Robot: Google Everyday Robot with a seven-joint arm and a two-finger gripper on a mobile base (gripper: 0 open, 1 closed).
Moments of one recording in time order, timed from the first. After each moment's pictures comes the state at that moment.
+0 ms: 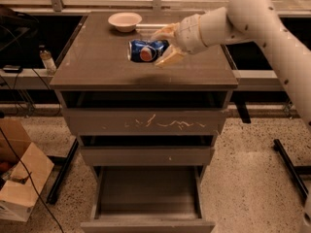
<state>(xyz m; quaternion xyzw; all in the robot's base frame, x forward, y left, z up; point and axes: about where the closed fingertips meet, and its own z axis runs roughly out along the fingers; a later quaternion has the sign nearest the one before) 0.705 -0.029 0.912 -0.70 0.50 0.09 0.50</state>
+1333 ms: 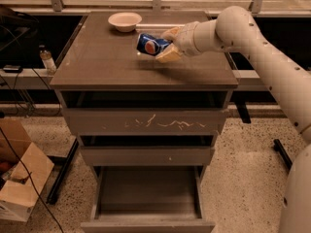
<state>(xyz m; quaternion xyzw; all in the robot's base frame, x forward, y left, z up) 0.789 -0.050 0.876 -0.58 0.62 0.06 0.53</state>
